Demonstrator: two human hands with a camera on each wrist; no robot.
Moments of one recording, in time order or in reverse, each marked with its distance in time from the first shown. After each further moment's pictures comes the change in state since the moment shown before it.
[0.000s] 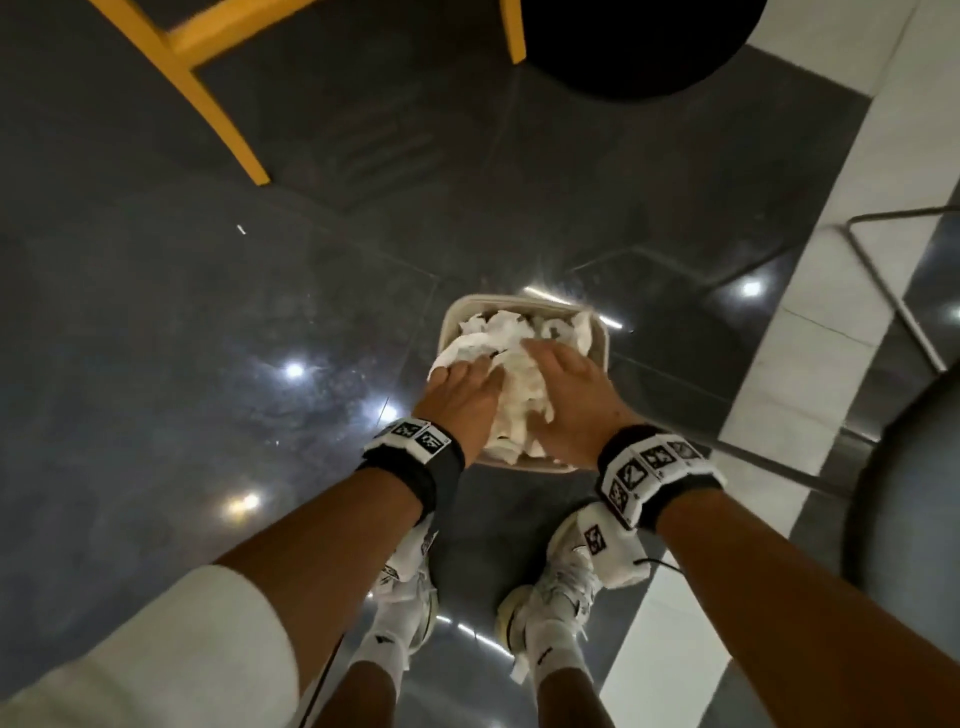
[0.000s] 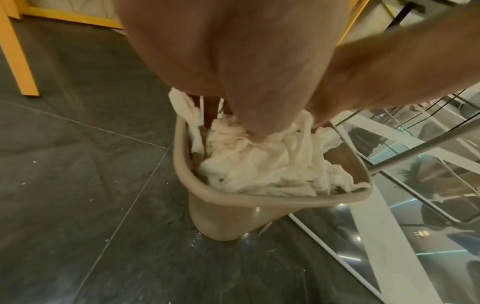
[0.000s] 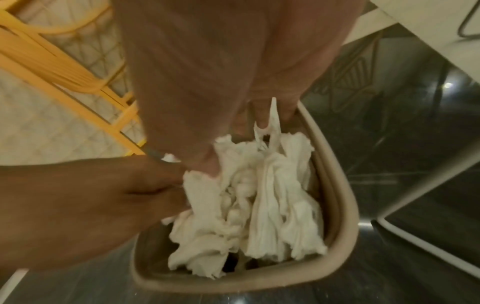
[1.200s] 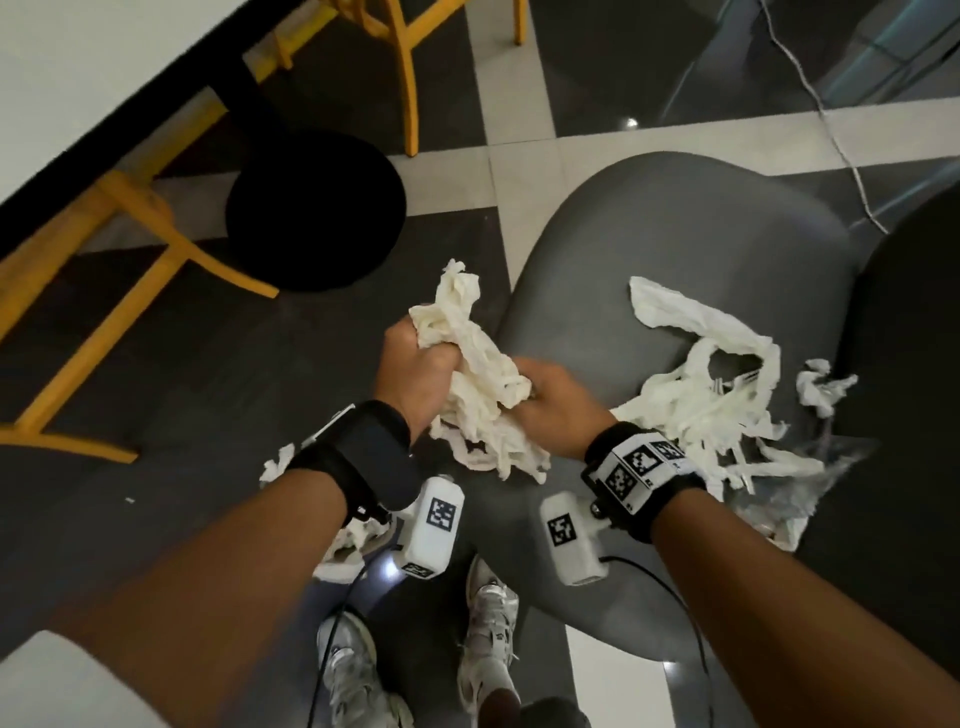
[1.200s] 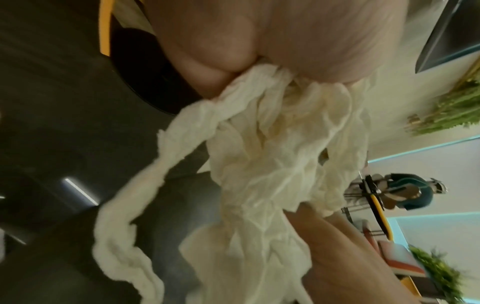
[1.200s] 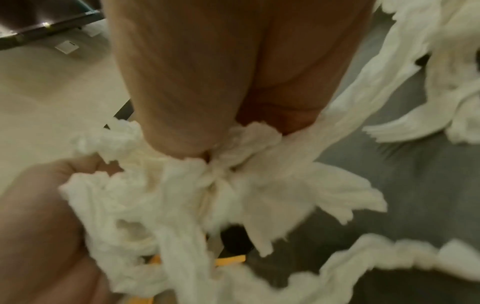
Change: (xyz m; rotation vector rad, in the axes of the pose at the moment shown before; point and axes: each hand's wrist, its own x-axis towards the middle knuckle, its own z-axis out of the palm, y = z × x) left_hand -0.042 0.349 -0.281 -1.133 0.295 0.085; right_hand -0.284 0.142 -0.197 0.790 0.561 0.095
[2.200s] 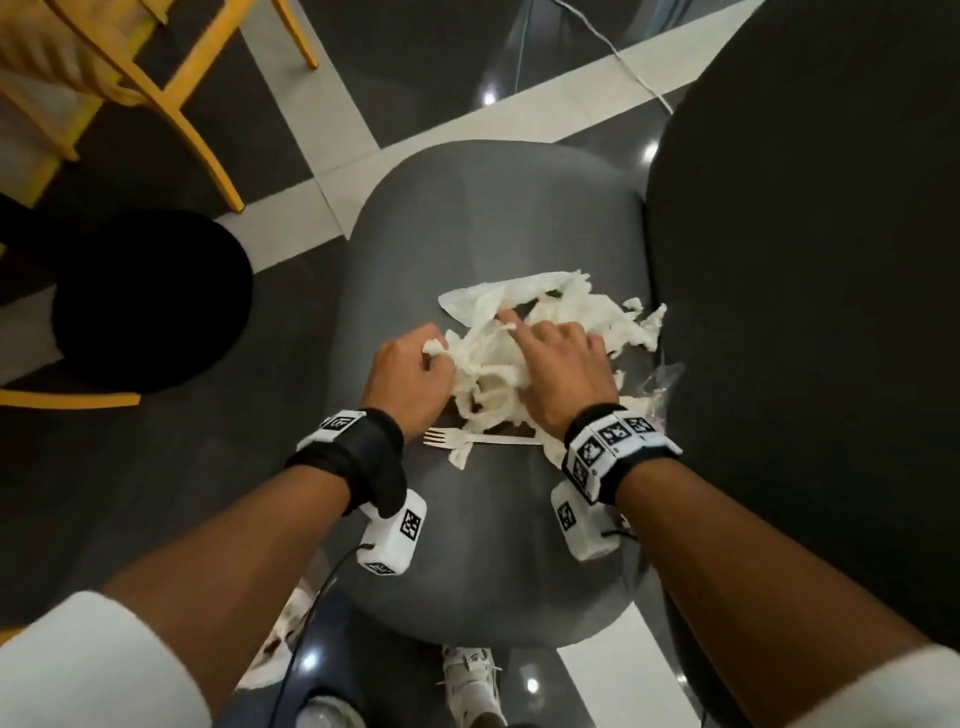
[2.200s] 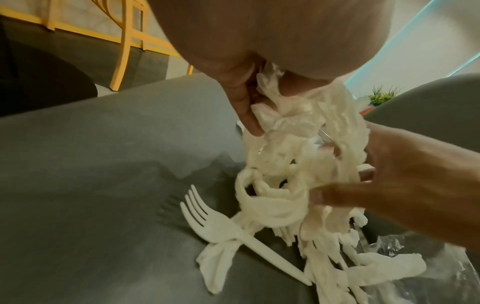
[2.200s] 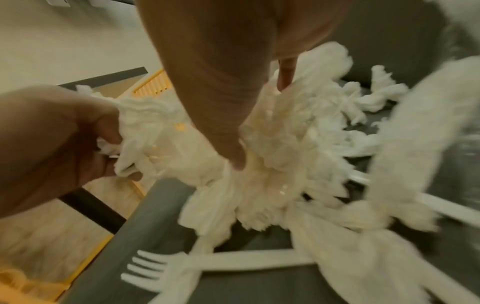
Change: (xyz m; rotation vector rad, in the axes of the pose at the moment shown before) left_hand 0.020 -0.005 0.179 0.605 -0.303 0.379; right_hand -0.072 0.108 -0.129 -0.764 0.446 0.268
